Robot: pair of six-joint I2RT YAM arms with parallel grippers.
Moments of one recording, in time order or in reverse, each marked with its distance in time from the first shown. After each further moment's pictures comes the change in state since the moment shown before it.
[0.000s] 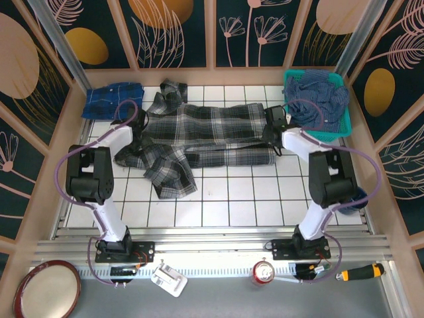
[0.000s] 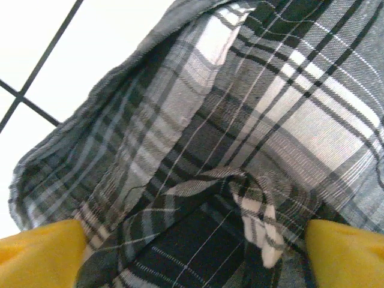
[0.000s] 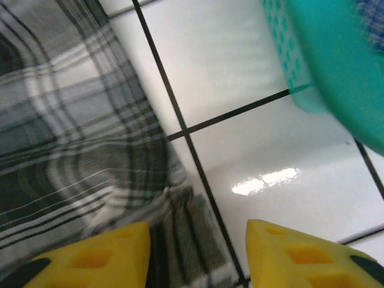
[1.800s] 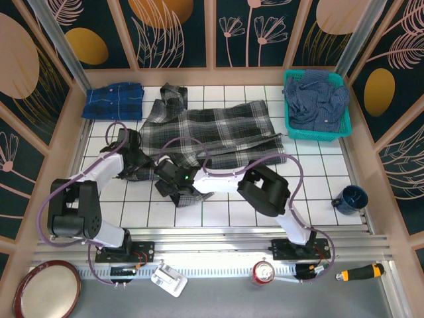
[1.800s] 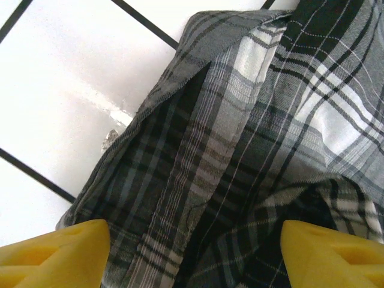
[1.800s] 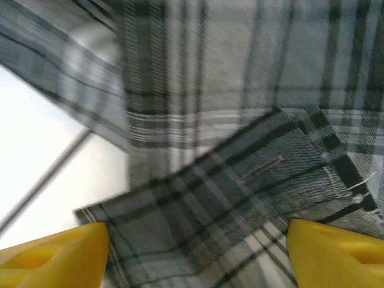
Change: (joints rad) left arm 0.021 -0.341 -0.406 0.164 0.140 -0.045; right arm 0.874 0.459 0.373 0.122 -0.046 -0.159
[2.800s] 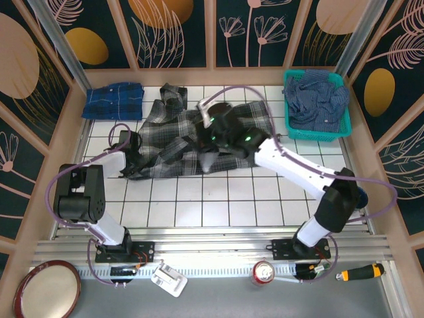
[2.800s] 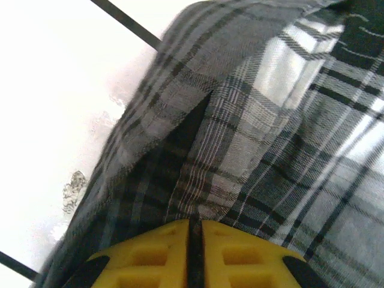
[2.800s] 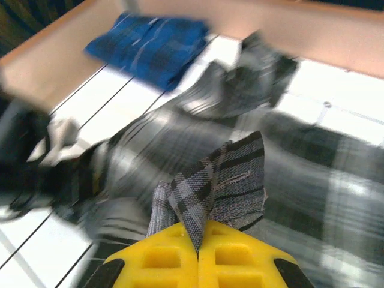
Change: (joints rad) left arm 0.031 0.137 -0.019 0.143 0.021 0.041; right arm -0.344 -0.607 -0.079 -0.079 -0.141 -0.140
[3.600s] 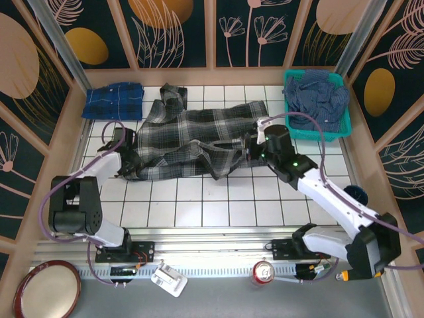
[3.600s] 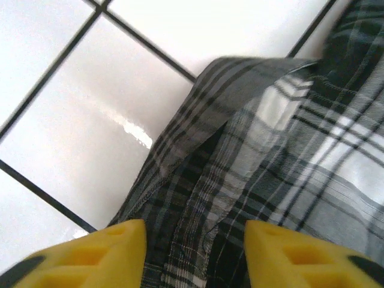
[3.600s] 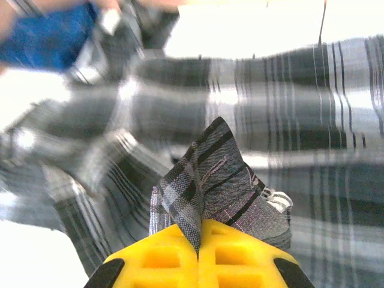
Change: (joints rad) left arm 0.011 -0.136 0.031 -0.119 -0.077 0.008; right arm -0.254 -0.462 -0.583 0.137 -0.088 0.070
